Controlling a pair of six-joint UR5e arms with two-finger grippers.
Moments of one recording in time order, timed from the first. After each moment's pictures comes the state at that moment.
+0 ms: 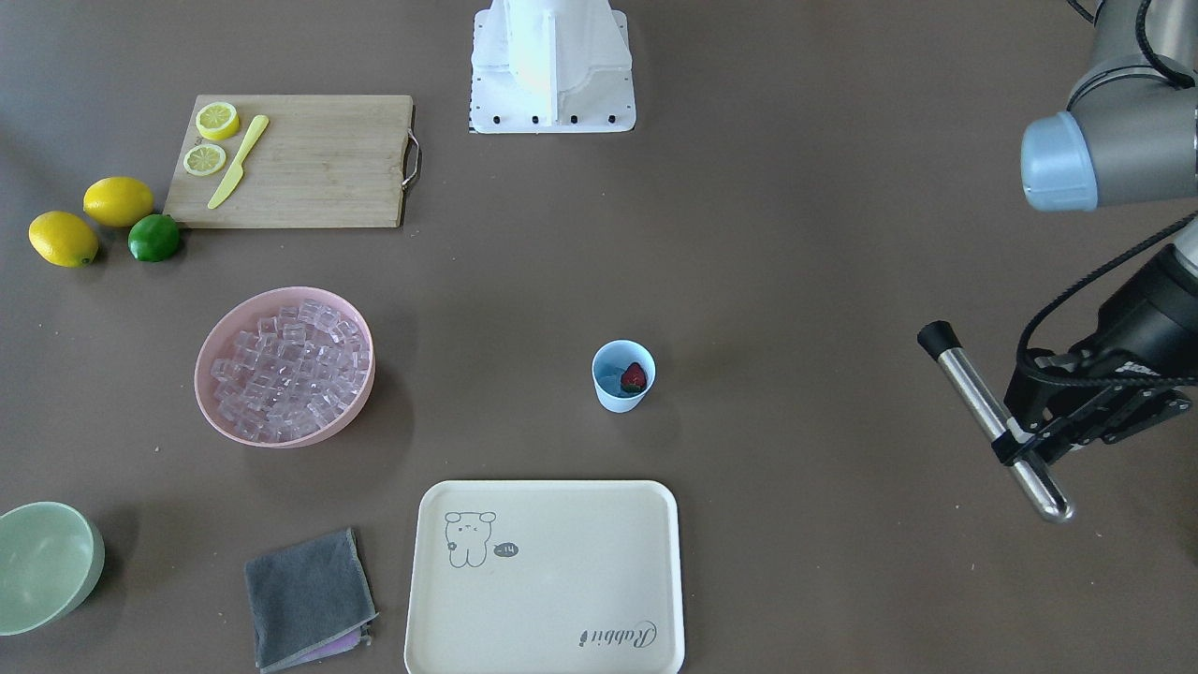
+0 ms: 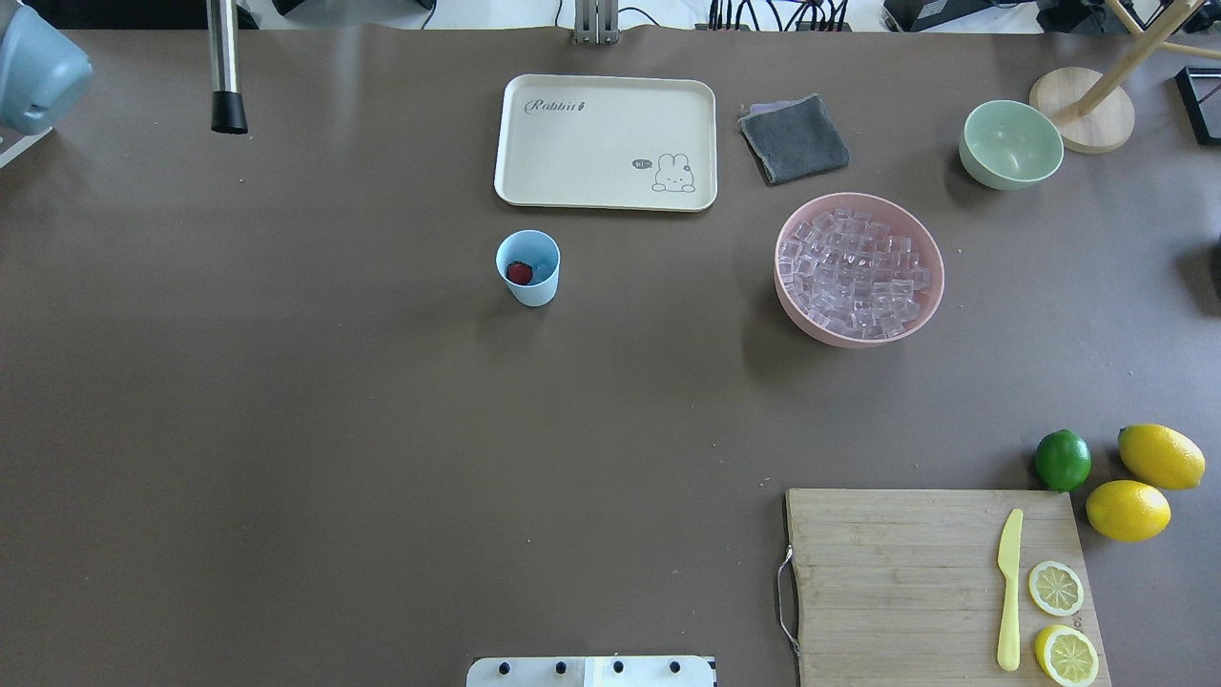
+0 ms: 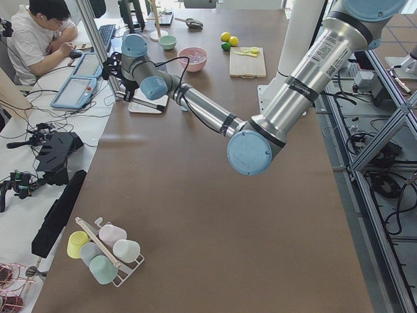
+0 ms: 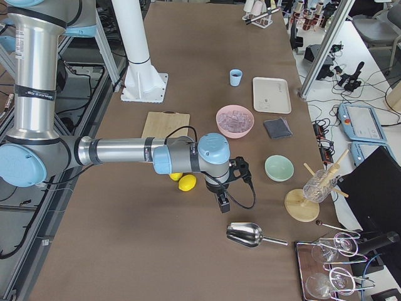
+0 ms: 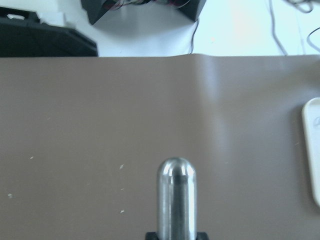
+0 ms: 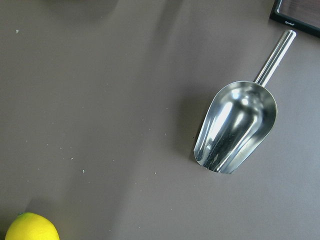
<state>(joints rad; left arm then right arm) -1.20 -2.19 -1.52 -2.05 -2.21 -0.88 1.60 -1.70 1.77 -1.50 2.32 -0.27</state>
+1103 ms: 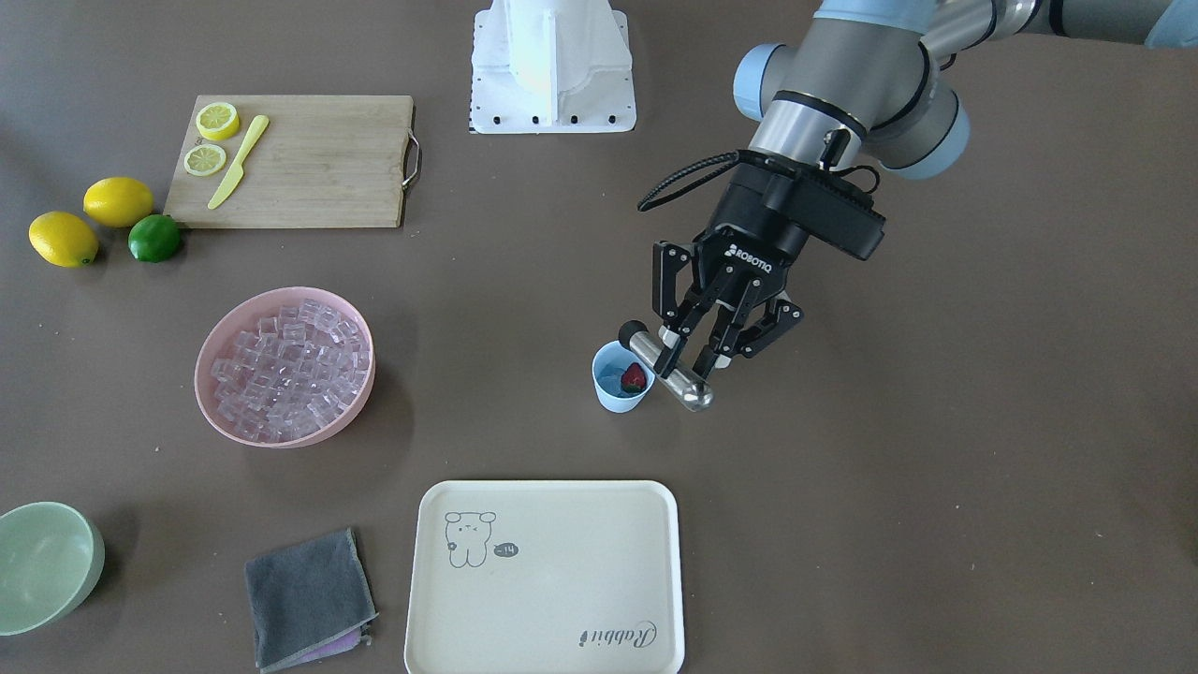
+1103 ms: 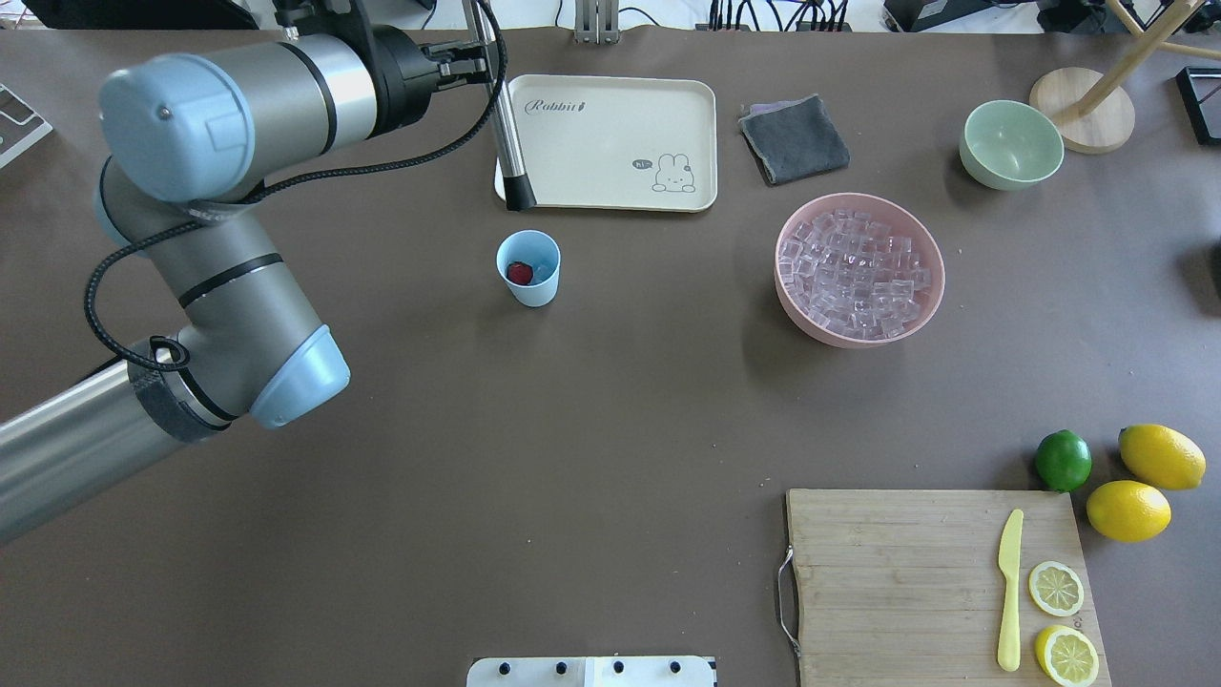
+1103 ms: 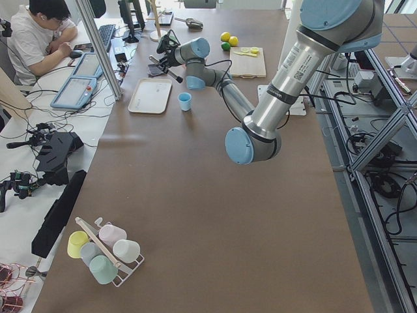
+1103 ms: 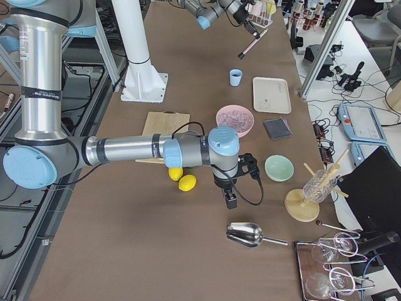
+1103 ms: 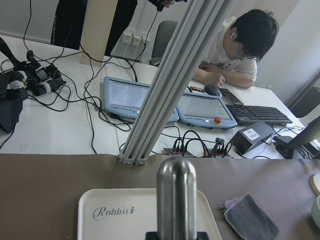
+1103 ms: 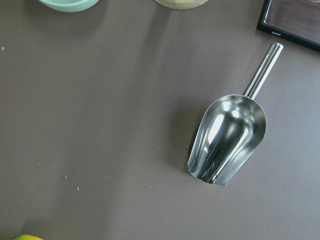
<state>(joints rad) -0.73 -2.18 -1.66 -2.41 -1.48 -1.10 1.58 -1.64 1.77 -1.54 2.29 -0.21</state>
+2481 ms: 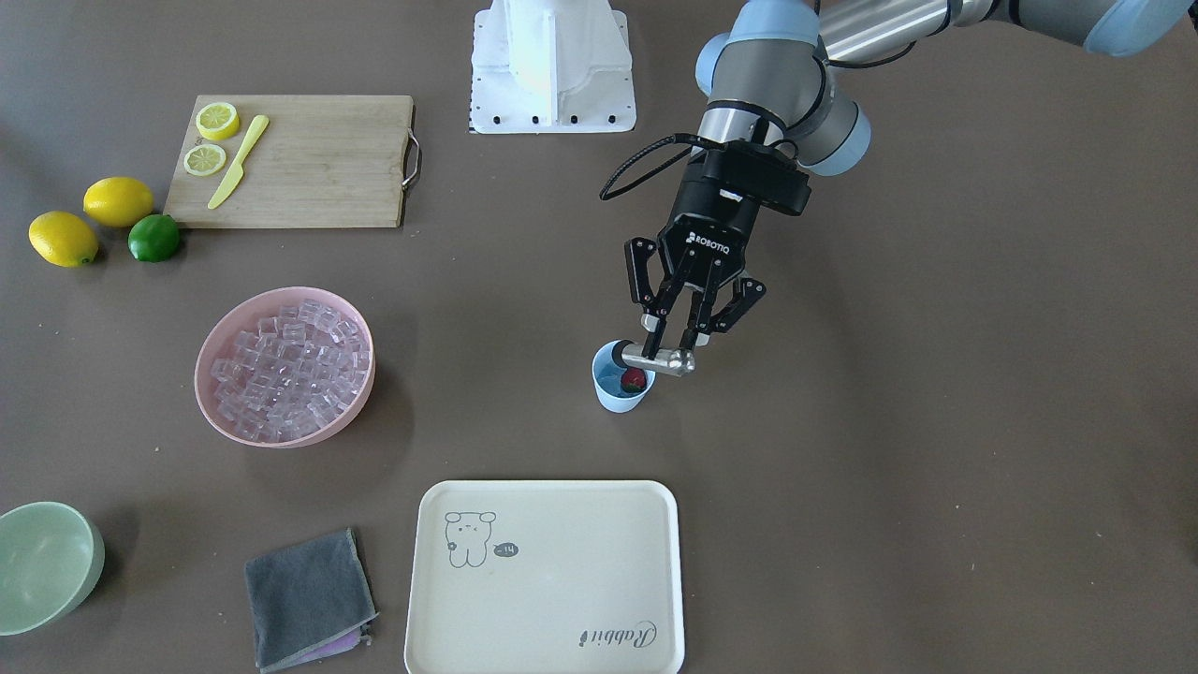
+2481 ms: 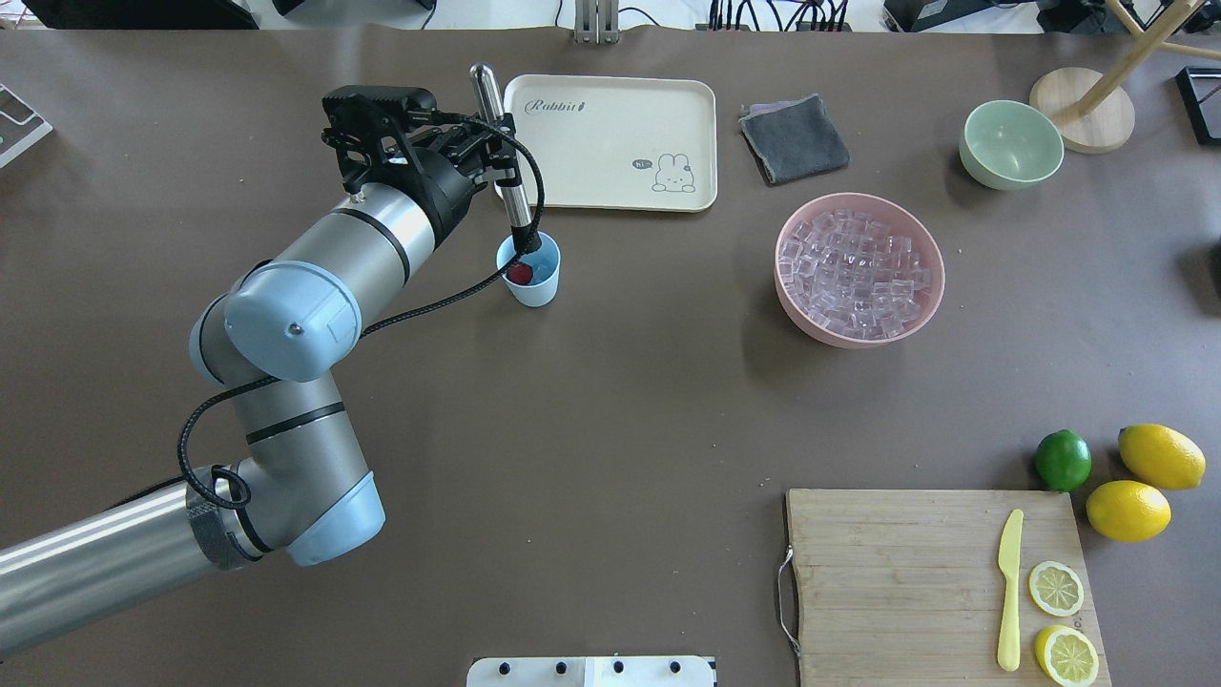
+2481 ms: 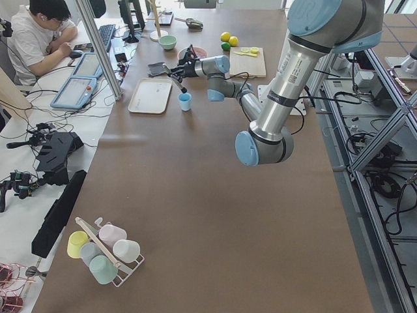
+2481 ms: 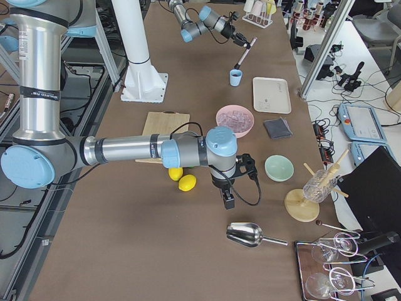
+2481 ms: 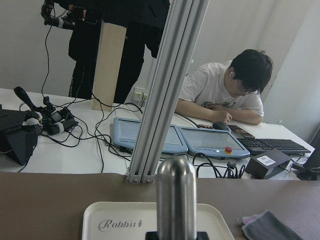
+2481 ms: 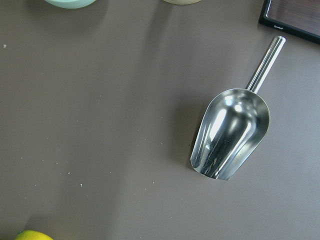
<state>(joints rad) -0.53 -2.13 -1.64 -2.46 -1.05 -1.02 1.58 -1.66 1.78 -1.54 2.29 -0.21</state>
